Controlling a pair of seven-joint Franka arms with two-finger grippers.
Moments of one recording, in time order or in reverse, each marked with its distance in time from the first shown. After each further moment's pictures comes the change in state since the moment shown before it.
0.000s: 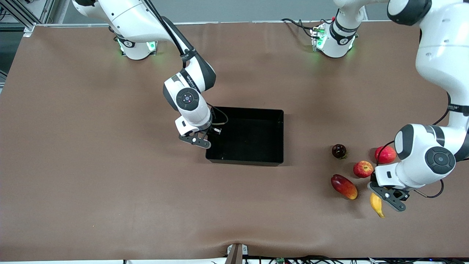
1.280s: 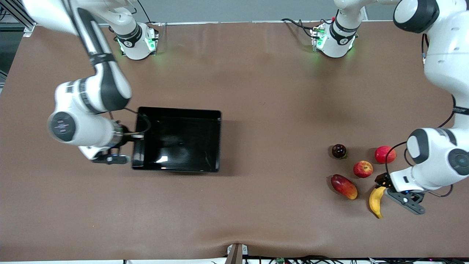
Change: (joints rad) left arm 0.066 -0.013 -0.027 0.039 -0.139 -0.020 -0.034; right arm -0.477 -0.187 -0.024 0.063 0.041 -0.475 -0.757
